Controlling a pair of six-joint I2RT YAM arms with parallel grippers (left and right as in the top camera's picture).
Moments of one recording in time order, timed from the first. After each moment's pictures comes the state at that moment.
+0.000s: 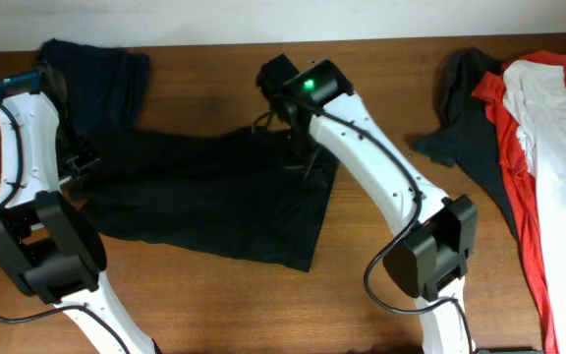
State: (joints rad) left arm 0.31 2.13 1.96 -1.55 -0.24 -0.43; right arm 0.60 2.17 2.21 -1.58 0.01 0.55
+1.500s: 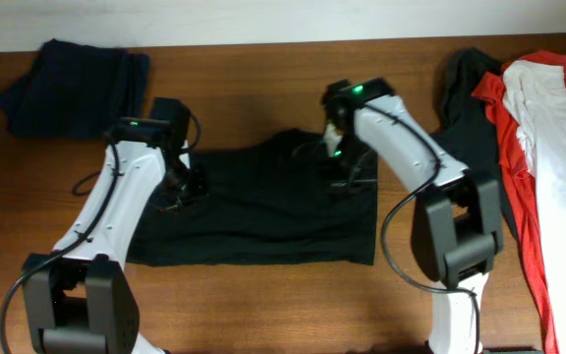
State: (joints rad) left arm -0.15 1.75 1.39 -1.20 0.07 -0.38; right arm 0.38 2.14 1.78 -1.43 -0.29 0.22
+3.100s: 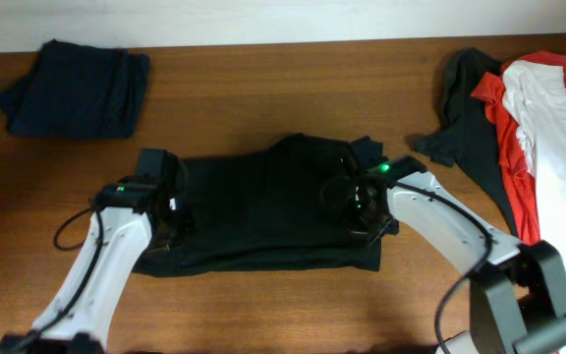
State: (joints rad) left arm -0.11 1.46 0.98 -0.99 -0.03 -0.37; right arm 0.40 1.69 1.08 -0.94 -0.08 0.50
